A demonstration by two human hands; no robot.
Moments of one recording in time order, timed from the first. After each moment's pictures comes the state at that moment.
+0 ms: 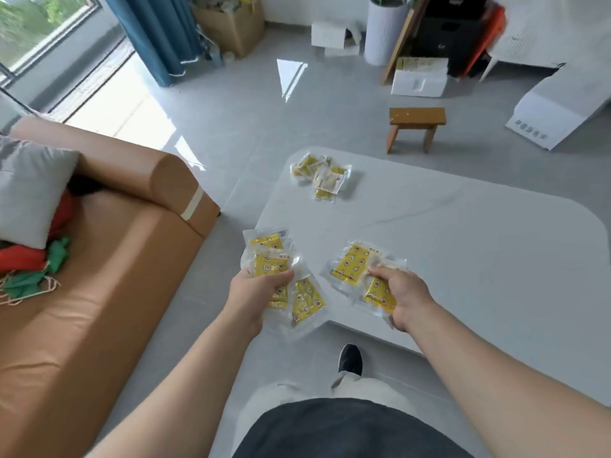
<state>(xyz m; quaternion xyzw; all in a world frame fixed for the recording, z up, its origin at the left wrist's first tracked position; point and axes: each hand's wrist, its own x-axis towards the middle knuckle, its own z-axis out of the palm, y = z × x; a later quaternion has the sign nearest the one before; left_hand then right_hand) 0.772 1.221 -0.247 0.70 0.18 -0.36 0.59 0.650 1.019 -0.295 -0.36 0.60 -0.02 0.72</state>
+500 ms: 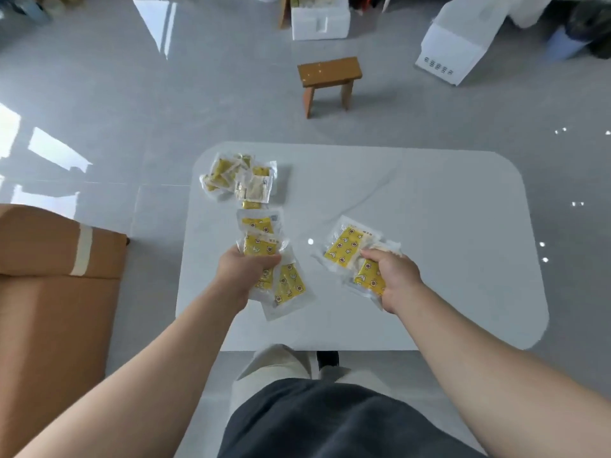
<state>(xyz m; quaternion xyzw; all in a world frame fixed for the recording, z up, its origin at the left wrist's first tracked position) 0.944 1.026 -0.351 0.75 0.08 -0.50 0.43 0.745 0.879 -0.327 -0.26 0.72 -0.10 0.63</state>
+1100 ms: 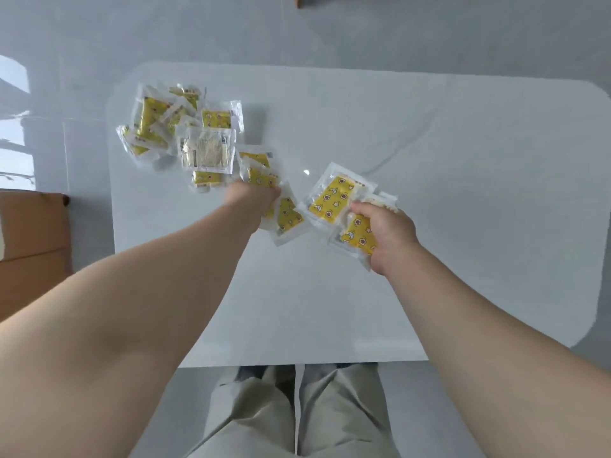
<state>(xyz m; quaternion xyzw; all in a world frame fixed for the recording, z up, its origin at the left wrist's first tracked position) 1.011 0.823 -0.583 0.82 0.13 -0.48 0.28 0.822 0.741 -0.514 -0.22 0.76 -0.04 0.61</state>
